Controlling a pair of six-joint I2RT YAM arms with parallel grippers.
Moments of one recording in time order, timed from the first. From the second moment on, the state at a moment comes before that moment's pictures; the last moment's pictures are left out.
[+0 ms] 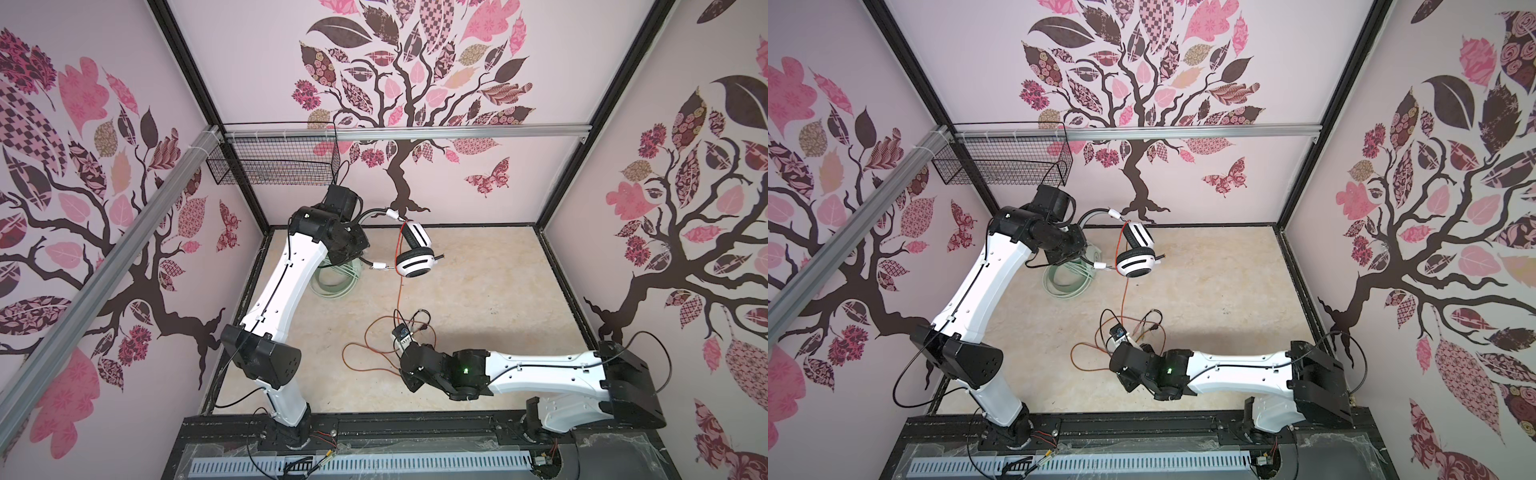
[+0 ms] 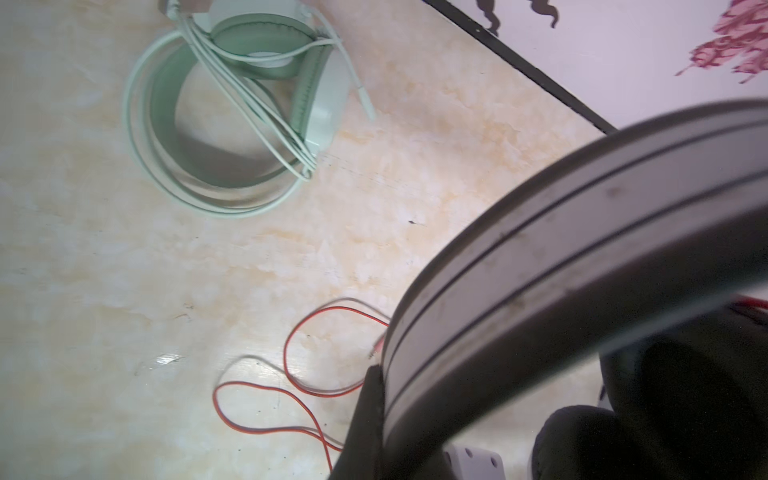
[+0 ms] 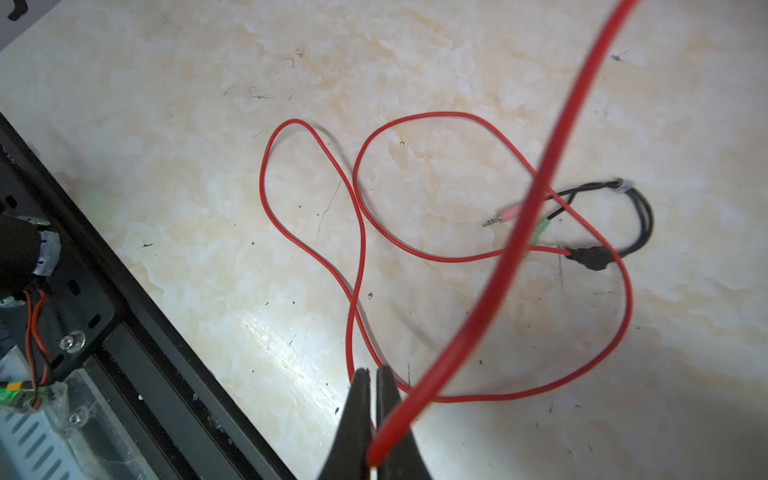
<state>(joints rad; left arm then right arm) -0.37 1.74 2.02 -1.32 0.00 -0.75 1.34 1.38 0.92 -0.42 0.38 0.51</state>
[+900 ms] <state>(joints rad) -0.39 1.64 1.66 -1.28 -0.18 -0.76 1.36 1.40 1.61 -0.93 0.61 0.16</state>
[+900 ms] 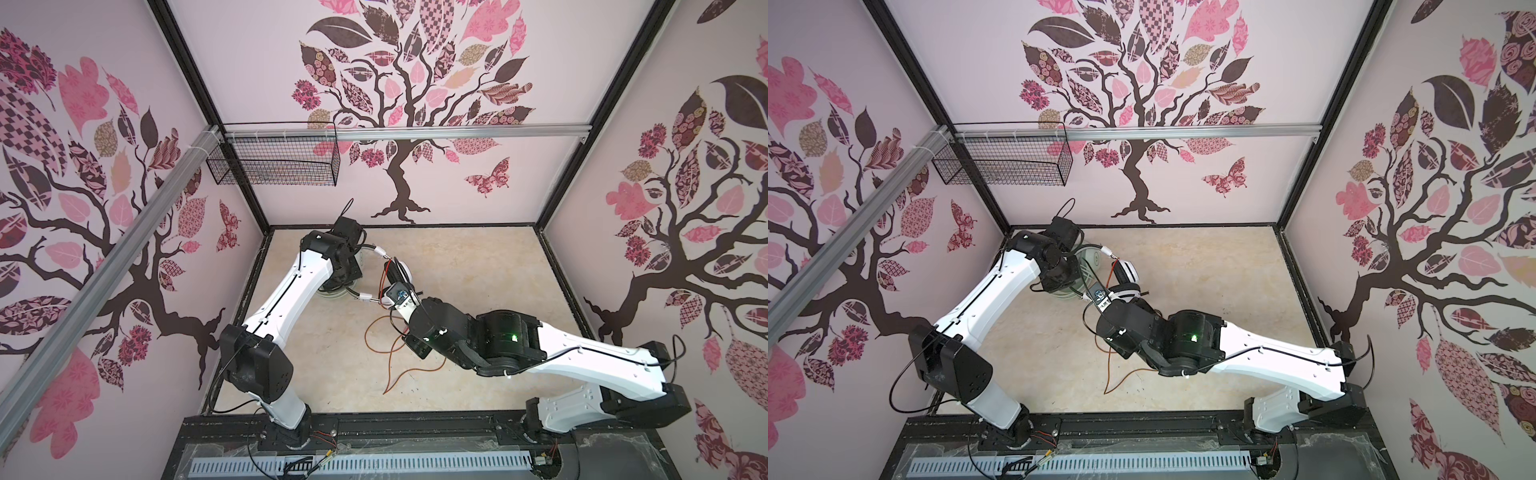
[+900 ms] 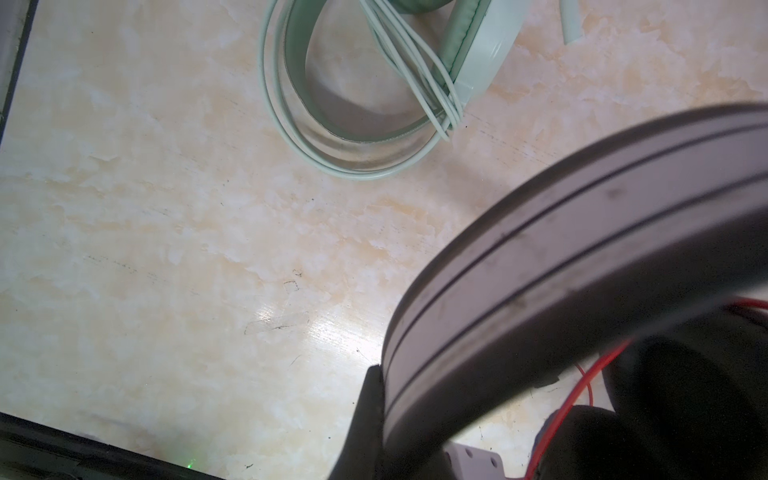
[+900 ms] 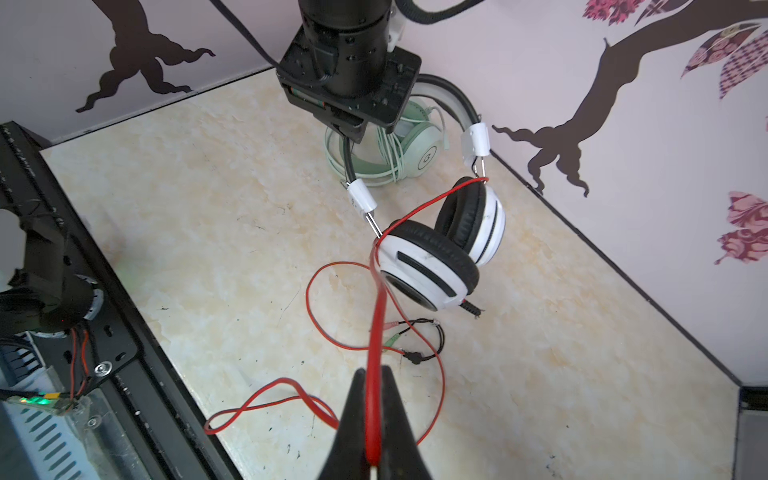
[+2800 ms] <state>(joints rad) -0.72 1.24 1.73 -1.34 -0.15 -0.45 0.71 1.44 1.00 0.00 -0.07 0.13</state>
